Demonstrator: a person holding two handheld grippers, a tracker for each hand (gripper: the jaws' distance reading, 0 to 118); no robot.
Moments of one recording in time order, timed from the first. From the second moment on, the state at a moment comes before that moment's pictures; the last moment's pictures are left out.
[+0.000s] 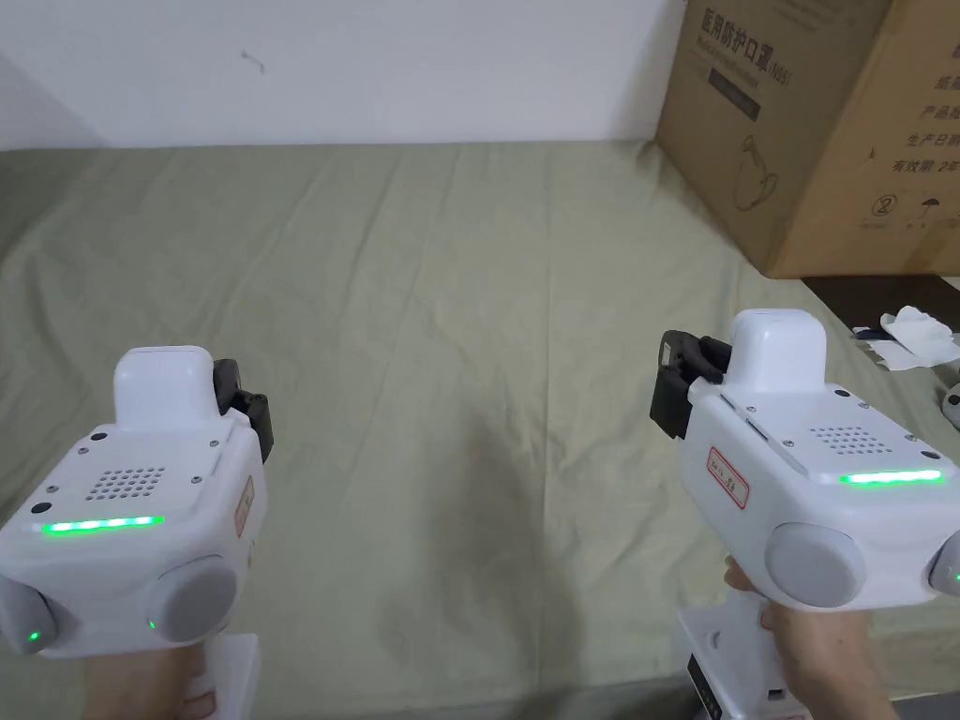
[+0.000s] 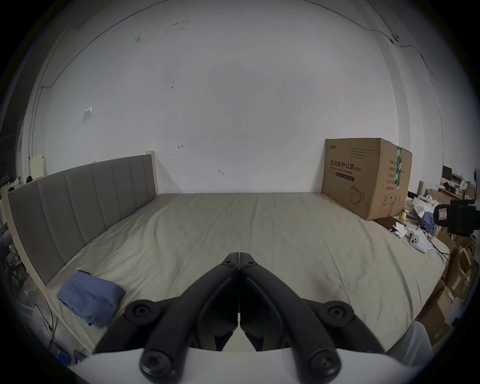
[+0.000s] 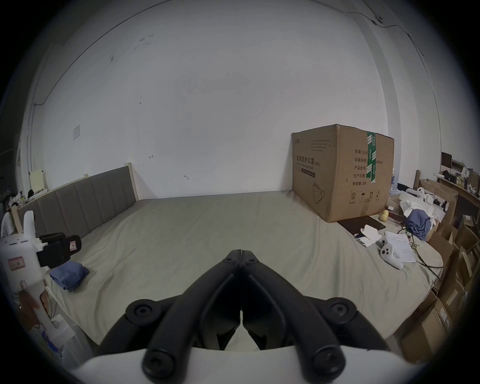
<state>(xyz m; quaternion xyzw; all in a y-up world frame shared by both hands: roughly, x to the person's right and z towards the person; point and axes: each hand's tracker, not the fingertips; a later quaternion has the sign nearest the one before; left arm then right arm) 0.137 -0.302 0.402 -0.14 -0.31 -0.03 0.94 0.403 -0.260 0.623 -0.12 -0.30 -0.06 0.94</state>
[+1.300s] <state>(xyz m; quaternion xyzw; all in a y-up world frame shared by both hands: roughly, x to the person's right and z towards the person) 0.140 -0.288 0.398 -0.13 -0.31 -0.02 0.94 0.393 -0.247 0.612 -0.11 -0.30 -0.04 0.95</state>
